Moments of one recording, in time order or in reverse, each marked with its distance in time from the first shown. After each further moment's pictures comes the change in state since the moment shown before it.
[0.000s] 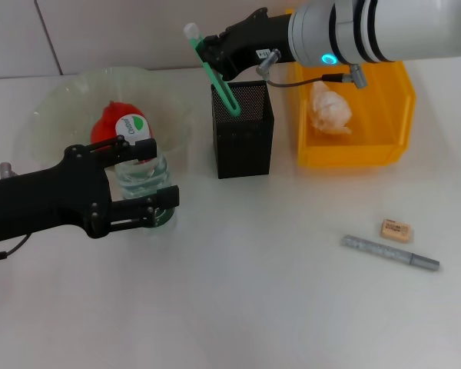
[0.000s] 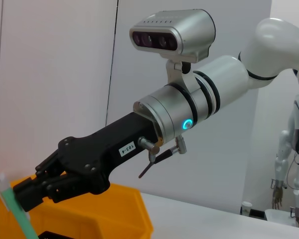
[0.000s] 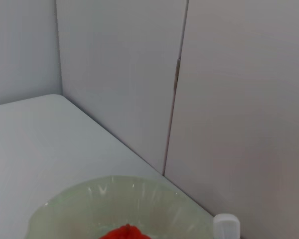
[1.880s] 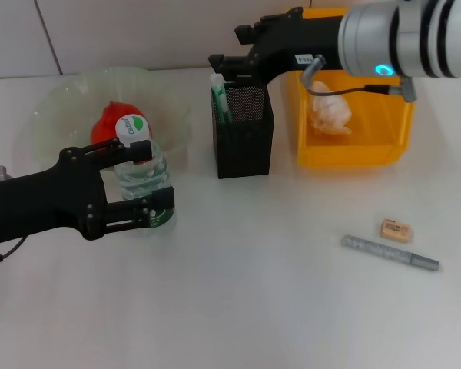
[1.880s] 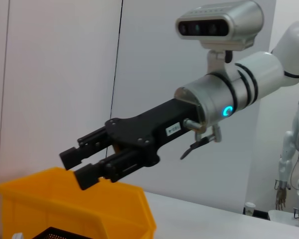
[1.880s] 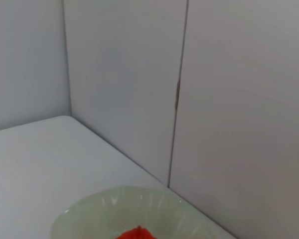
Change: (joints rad) left arm 0.009 0.002 -0.006 0.000 0.000 0.000 0.000; right arm -0.212 -0.003 0.007 -0.292 0.046 -0.121 0.004
